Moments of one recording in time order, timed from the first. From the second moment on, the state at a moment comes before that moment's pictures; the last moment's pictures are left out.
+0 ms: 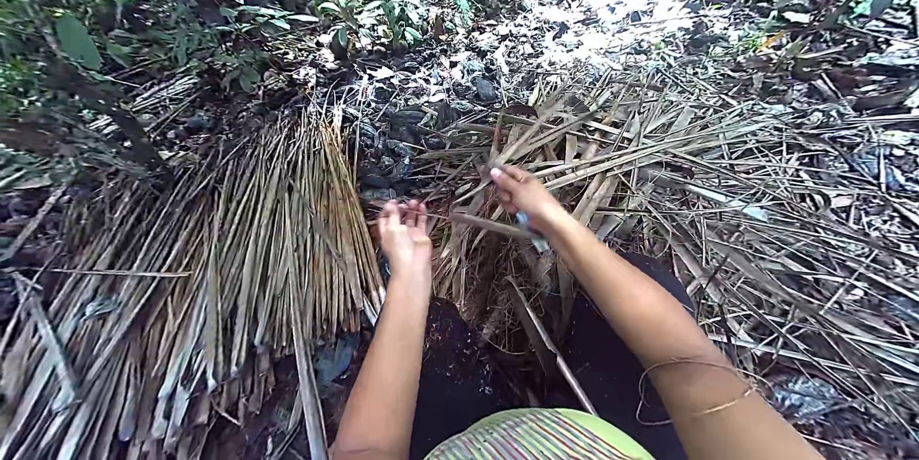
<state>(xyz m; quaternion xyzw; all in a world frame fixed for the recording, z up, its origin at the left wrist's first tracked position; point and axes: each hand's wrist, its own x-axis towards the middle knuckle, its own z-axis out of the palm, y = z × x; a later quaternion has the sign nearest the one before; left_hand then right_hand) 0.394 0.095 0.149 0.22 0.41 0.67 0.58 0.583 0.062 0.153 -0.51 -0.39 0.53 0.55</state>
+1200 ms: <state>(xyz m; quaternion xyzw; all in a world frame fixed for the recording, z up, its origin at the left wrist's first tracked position) 0.281 -0.032 0.169 0.62 0.38 0.46 0.52 0.500 -0.010 0.178 -0.24 -0.59 0.68 0.35</state>
